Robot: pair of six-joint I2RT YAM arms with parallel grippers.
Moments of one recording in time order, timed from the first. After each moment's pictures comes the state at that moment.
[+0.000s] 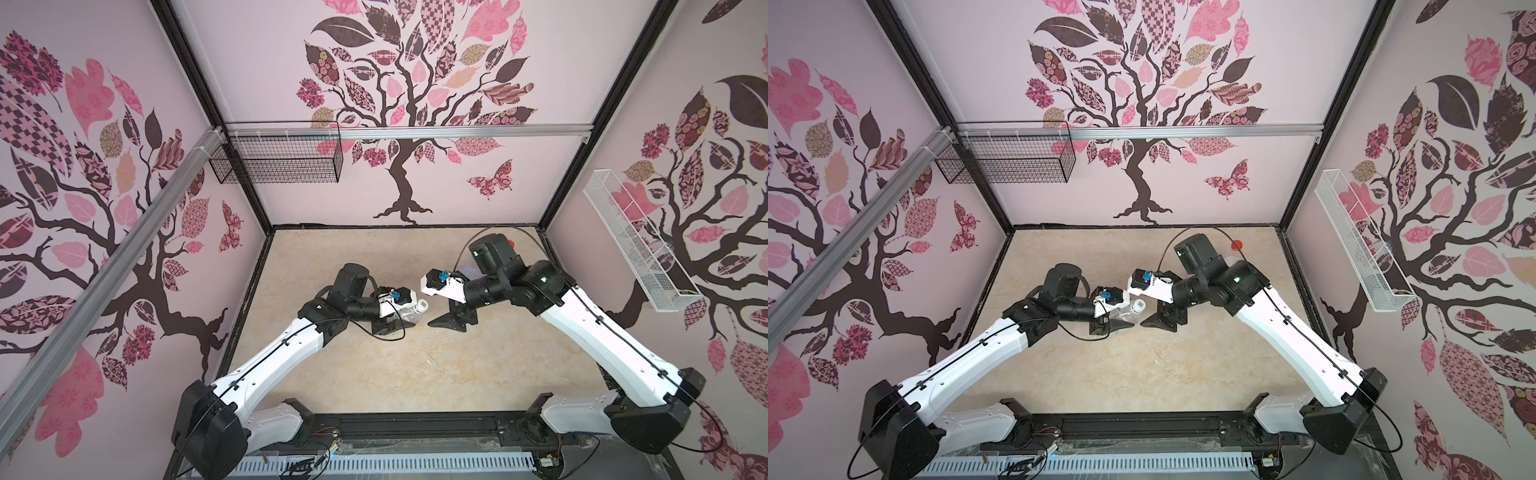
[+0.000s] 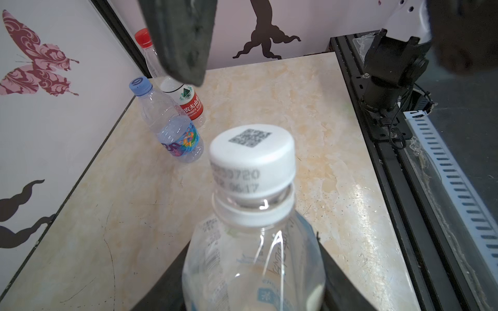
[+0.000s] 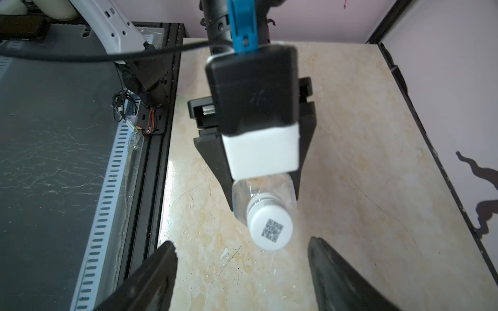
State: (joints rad) left arm -0.60 1.22 0.96 -0.36 0.68 0.67; right arm 0.69 1.33 1.53 -1.05 -0.61 -0.70
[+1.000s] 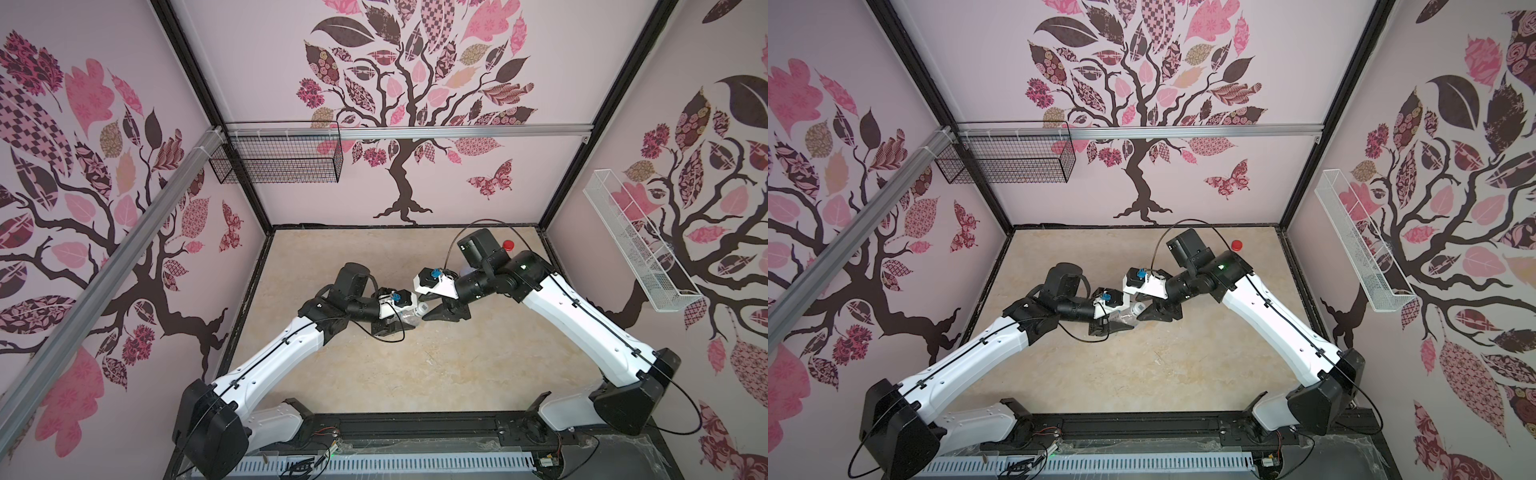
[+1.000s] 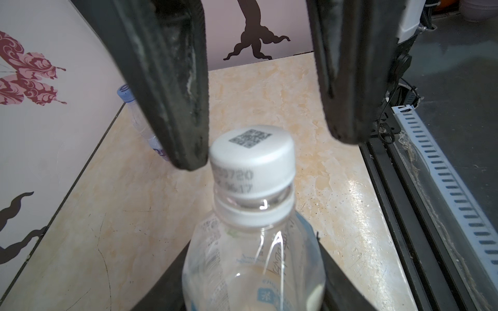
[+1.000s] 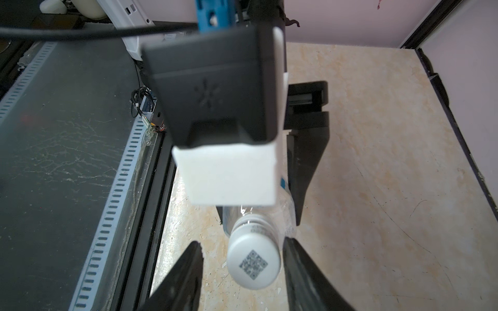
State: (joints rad) left arm -0.60 1.22 0.97 -0.39 0.71 0.71; right arm 0.66 1.42 1.55 -1.07 -0.69 -0.77
